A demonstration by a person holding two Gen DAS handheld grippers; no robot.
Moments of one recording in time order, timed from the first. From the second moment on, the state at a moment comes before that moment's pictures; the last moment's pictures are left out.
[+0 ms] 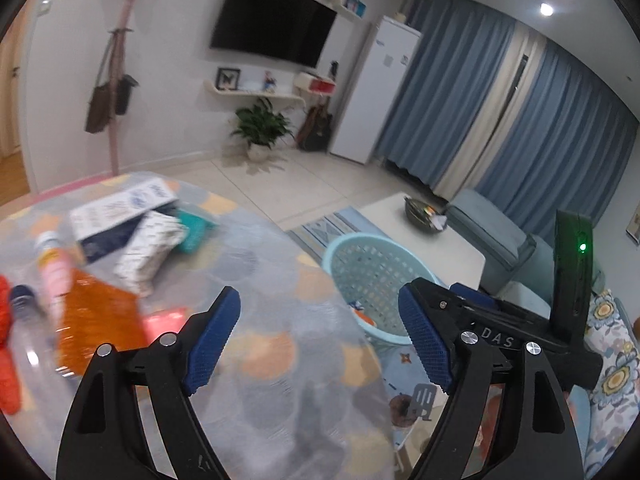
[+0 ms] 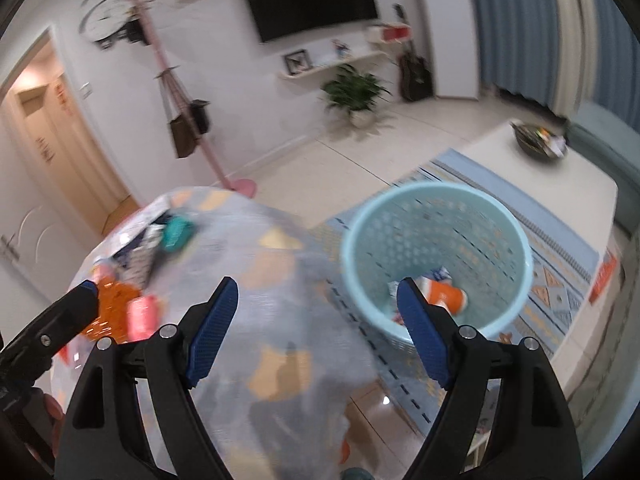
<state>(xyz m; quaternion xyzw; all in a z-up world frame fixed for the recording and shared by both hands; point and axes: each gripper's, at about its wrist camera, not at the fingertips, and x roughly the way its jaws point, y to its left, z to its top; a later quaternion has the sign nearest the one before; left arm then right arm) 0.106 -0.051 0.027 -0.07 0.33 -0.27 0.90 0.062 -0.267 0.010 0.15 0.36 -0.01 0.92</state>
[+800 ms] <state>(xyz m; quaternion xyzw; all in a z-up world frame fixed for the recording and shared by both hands) 0.107 0.158 0.024 -0.14 0.32 -0.08 0.93 0.064 -0.095 0.036 0.01 0.33 0.13 0.94</state>
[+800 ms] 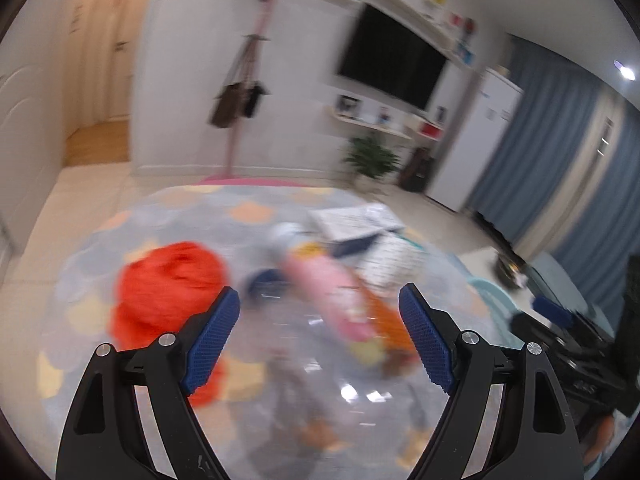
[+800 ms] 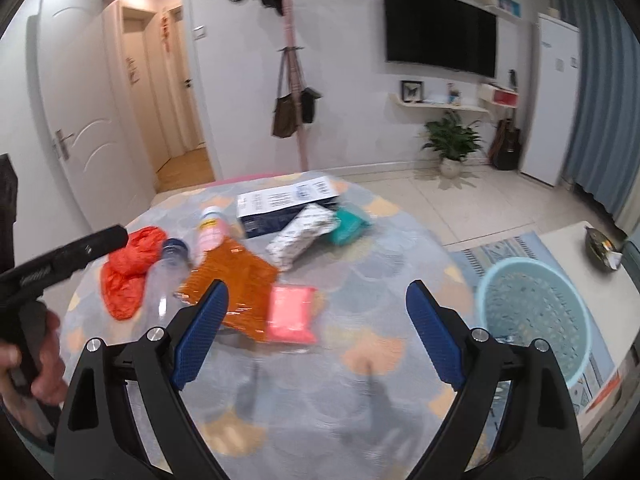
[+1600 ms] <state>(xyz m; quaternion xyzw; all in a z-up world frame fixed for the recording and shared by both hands) 0.150 0.249 -0.045 -0.20 0.39 0.05 0.90 0.079 0.042 -0.010 -0.07 0.38 0.23 0.89</state>
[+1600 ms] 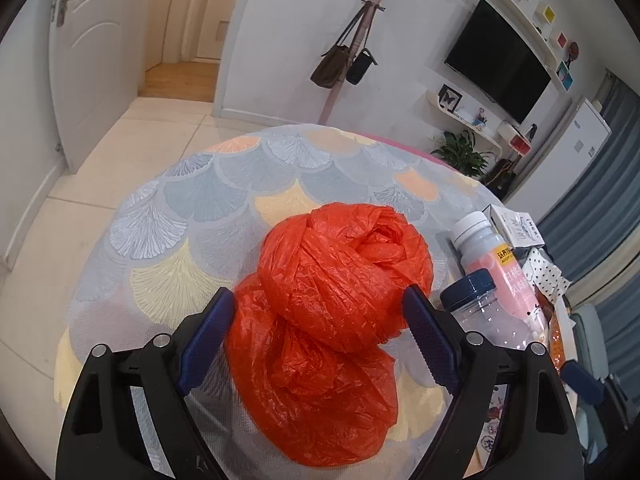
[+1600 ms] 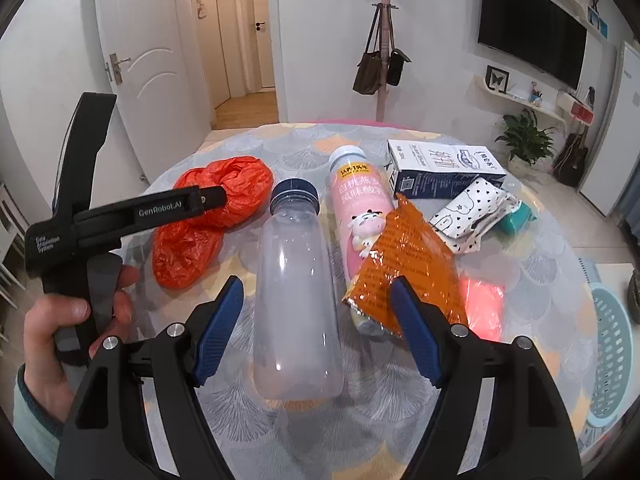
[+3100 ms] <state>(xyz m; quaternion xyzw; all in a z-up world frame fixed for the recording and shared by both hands) 0.079 0.144 0.081 -0.14 0.23 -0.12 0.95 0.048 -0.067 0.051 0.07 0.32 0.18 0.93</state>
